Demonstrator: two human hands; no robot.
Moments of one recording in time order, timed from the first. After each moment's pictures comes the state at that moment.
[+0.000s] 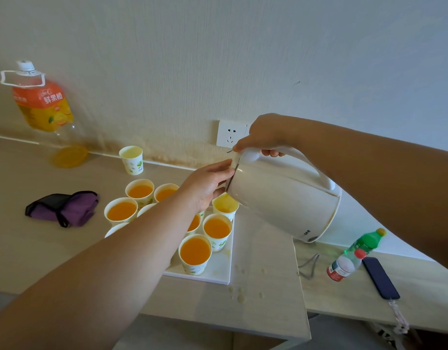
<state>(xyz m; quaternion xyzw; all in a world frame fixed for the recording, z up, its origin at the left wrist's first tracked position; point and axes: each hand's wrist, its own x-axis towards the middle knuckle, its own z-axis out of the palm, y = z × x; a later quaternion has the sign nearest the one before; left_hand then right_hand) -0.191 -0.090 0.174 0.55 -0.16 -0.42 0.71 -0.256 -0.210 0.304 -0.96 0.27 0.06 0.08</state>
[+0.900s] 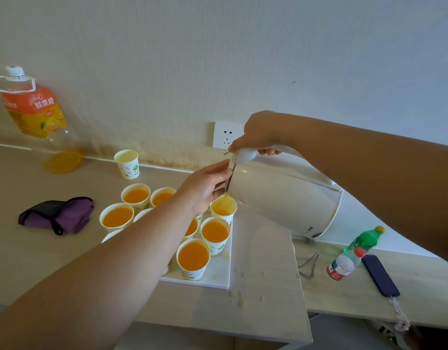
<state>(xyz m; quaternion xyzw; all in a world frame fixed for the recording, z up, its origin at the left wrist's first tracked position) -0.188 -0.096 0.173 0.52 -0.17 -0.43 0.72 -0.252 -0.210 0.308 -0.96 0.26 0.06 0.07</state>
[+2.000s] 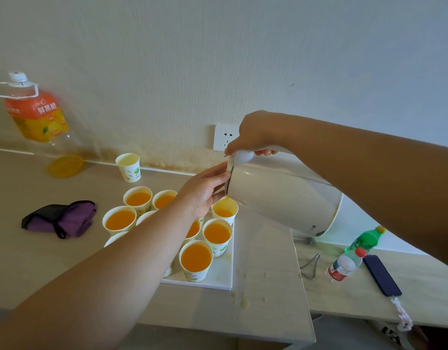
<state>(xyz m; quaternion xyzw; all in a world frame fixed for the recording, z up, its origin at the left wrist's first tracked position) -0.191 -0.087 0.174 0.49 -0.17 -0.43 0.74 -0.251 -0.192 0.314 -0.96 0.26 0.07 0.05</state>
